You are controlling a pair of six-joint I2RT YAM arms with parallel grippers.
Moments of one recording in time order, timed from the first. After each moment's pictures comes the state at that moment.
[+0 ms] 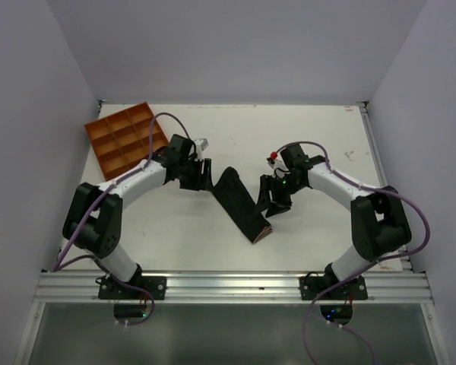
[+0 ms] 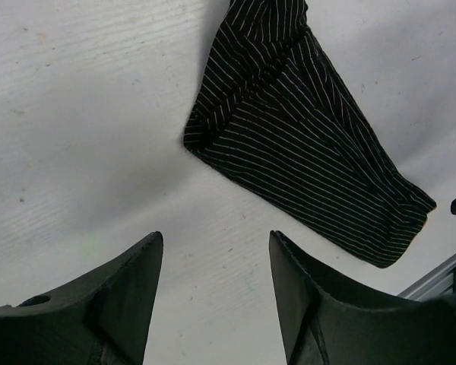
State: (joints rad) left arm -0.42 1.61 1.08 -0.47 0.27 -0.32; right arm 0.39 1.61 1.03 -0.69 -0.66 0.39
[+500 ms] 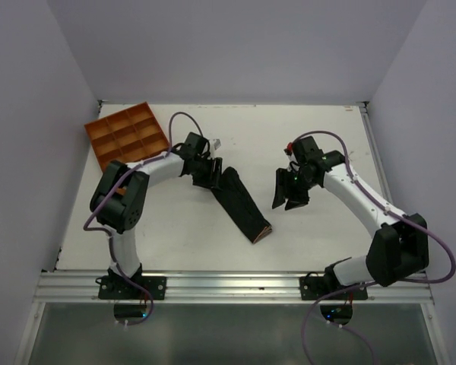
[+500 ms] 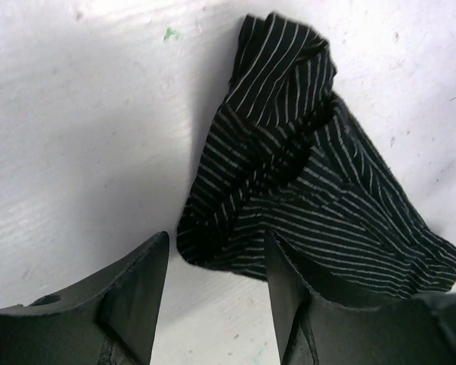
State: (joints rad) left arm -0.45 1.90 1.21 -0.37 0.32 -0.31; right arm 0.38 1.44 1.13 -0.95 -0.29 0.42
